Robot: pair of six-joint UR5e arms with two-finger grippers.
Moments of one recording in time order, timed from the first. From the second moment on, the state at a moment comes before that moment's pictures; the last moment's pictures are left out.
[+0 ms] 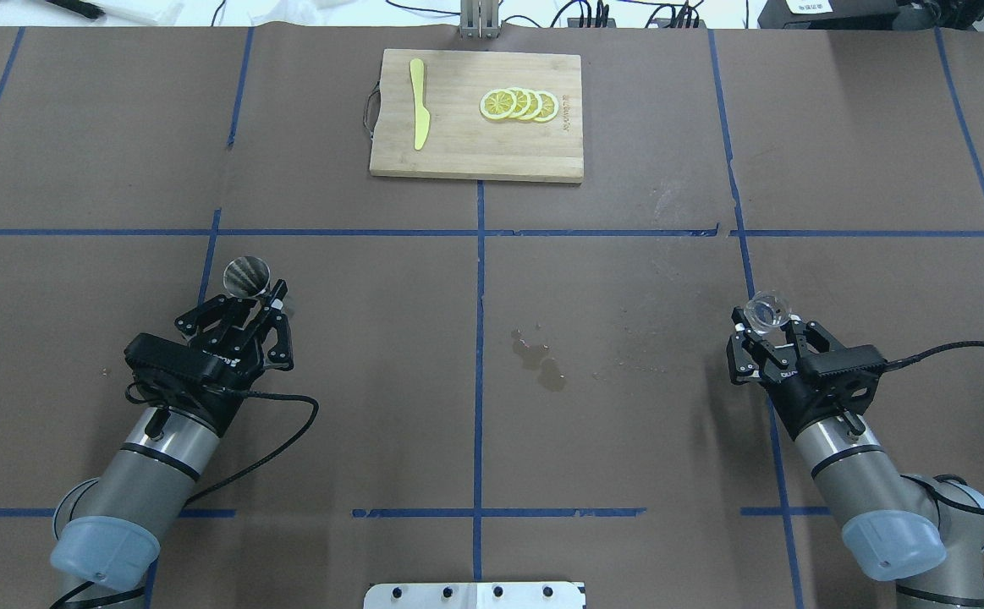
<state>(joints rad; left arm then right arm) -0.17 -1.75 -1.66 -2.94 -0.54 -0.62 0.17 -1.63 1.67 -0.38 0.55 1.02</state>
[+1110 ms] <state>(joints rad) -0.20 -1.97 -1.60 -2.97 -0.84 -0.42 0.11 -1.53 1.88 -0.42 0.61 0.83</state>
